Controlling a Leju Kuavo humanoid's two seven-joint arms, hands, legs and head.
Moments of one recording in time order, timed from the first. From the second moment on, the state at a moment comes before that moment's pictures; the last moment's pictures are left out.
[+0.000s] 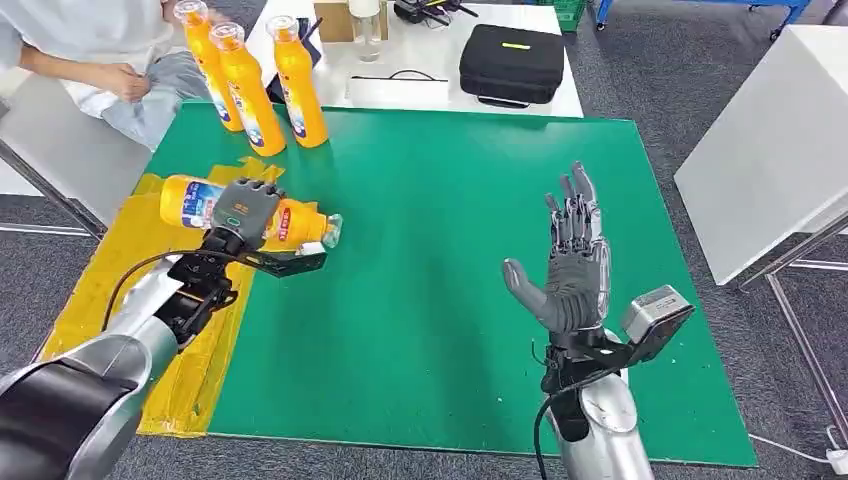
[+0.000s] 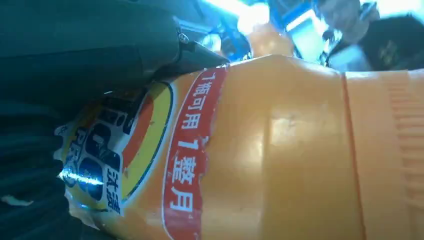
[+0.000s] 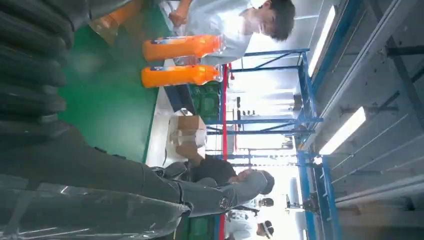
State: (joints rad) left arm -0.85 0.13 -0.43 -0.40 -1.57 0.34 0.07; right arm -0.16 0.15 0.28 -1.63 -0.09 -0.06 -0.48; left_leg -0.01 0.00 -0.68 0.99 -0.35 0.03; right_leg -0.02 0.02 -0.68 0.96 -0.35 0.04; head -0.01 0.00
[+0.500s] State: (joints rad) left arm -0.85 0.15 -0.38 -0.33 -1.48 0.39 0.04; right arm -0.17 0.18 0.27 -1.63 -0.05 -0.04 -0.47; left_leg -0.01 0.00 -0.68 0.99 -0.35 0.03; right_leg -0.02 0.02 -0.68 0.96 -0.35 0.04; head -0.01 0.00
